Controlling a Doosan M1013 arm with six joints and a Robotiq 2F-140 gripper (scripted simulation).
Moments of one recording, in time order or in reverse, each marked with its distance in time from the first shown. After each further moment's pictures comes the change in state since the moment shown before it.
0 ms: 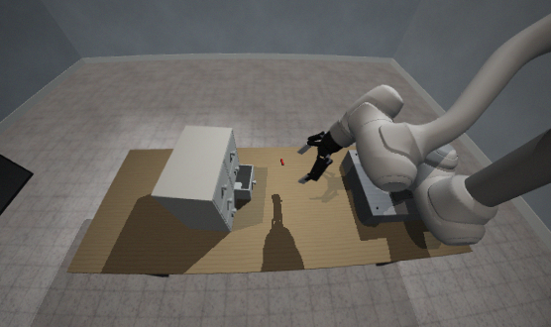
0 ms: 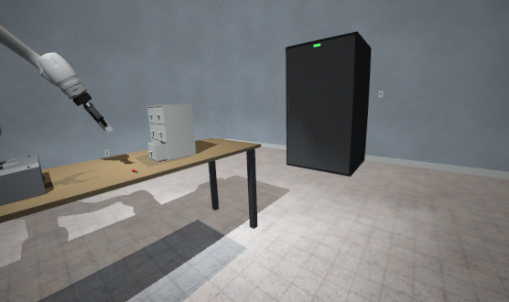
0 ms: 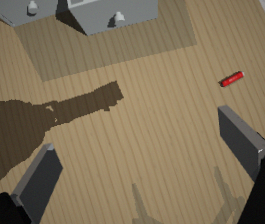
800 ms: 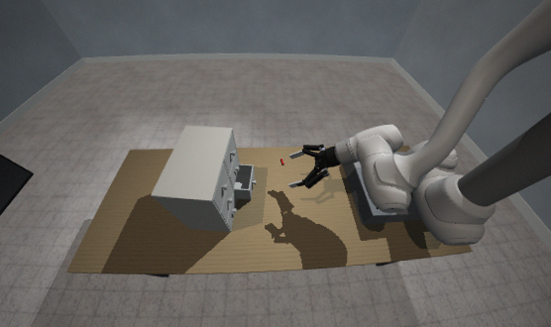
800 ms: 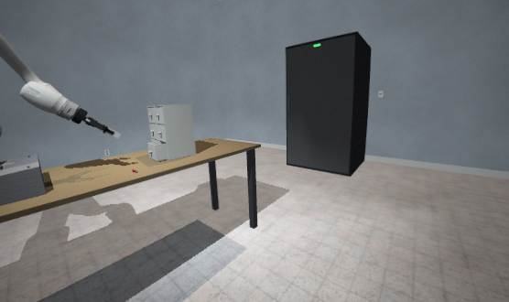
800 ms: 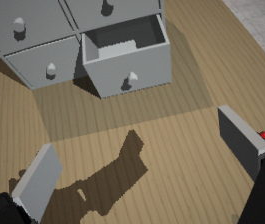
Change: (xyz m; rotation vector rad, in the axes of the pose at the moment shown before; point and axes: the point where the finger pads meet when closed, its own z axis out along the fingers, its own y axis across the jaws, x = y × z) arm 0.013 -0.001 0.048 -0.006 0.410 0.001
